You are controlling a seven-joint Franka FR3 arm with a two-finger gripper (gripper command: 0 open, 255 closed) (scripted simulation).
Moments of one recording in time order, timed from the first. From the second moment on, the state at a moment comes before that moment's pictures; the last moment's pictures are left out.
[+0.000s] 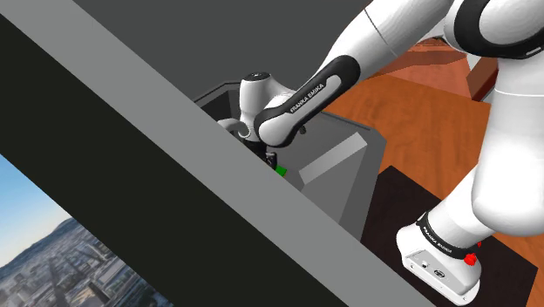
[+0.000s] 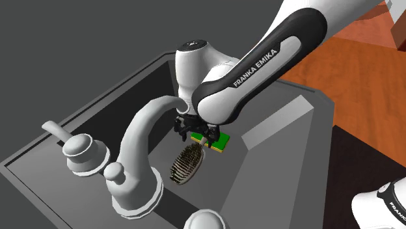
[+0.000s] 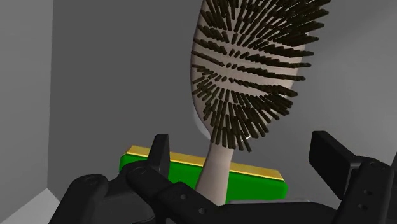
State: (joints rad) arm 0.13 0.46 0.37 -2.08 -0.13 2.46 1.54
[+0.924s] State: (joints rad) arm 0.15 0.52 0.35 -2.07 -0.15 2.50 1.55
